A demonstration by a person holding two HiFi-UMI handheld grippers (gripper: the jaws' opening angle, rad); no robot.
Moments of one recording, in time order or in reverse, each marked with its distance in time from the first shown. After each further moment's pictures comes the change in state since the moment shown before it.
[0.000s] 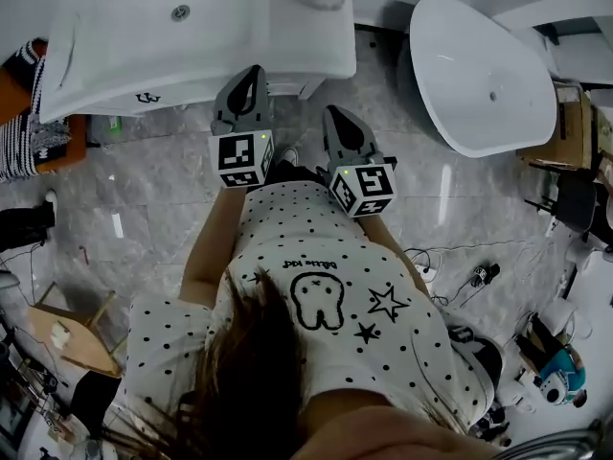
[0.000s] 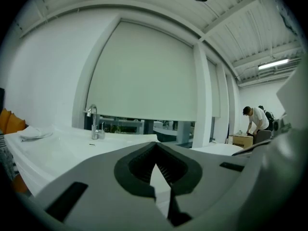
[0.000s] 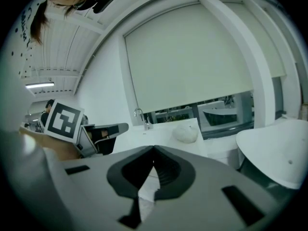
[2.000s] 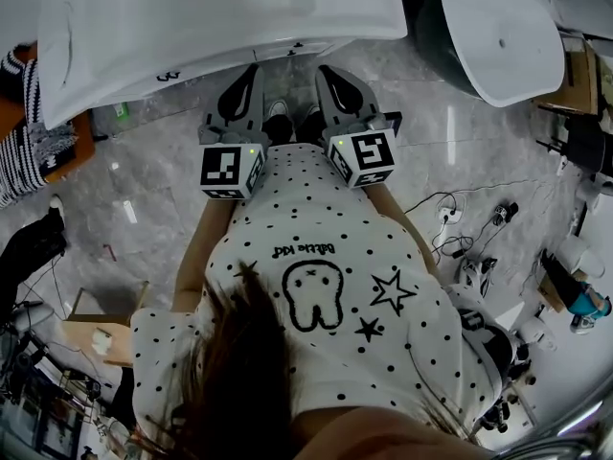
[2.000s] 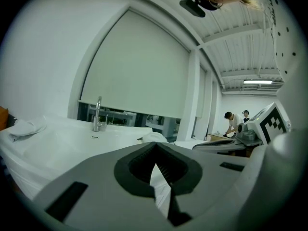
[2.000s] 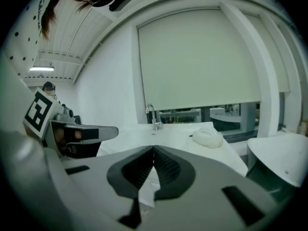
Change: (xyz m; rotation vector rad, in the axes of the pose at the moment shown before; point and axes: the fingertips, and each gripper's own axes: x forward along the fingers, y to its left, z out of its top) left arm -0.076 0.127 -0.010 -0.059 0.089 -0.244; right arm 0.097 0.142 -0.005 -0.101 0.012 -0.064
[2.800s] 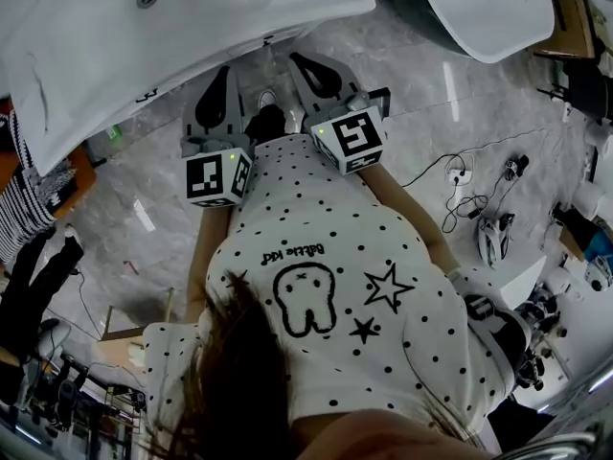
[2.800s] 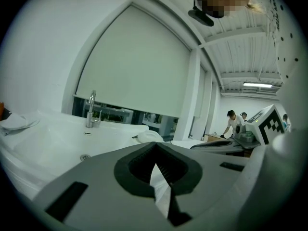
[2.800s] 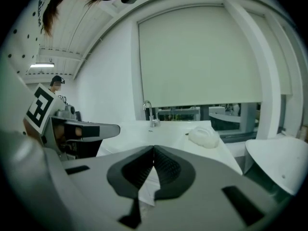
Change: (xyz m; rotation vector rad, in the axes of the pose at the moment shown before) left arm 0.028 -0.002 0.000 -0.032 0.014 -0.024; right arm 0.016 -0.020 0.000 -0.028 0.043 0.006
